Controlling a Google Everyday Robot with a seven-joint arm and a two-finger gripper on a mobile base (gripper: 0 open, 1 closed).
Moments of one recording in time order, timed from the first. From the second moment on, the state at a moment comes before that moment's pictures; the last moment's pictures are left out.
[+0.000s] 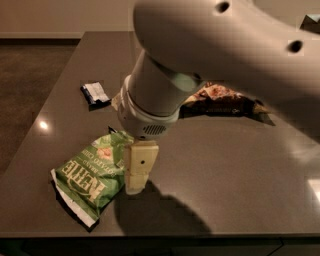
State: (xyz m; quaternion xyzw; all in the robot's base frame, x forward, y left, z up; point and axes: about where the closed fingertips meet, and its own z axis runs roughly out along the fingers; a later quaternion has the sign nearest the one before) arm 0.411 0.063 0.908 -0.78 0.58 0.06 0.22
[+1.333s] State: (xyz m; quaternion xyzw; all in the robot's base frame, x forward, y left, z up) arm 0.450 0.080 0.855 -0.79 0.59 0.11 0.15
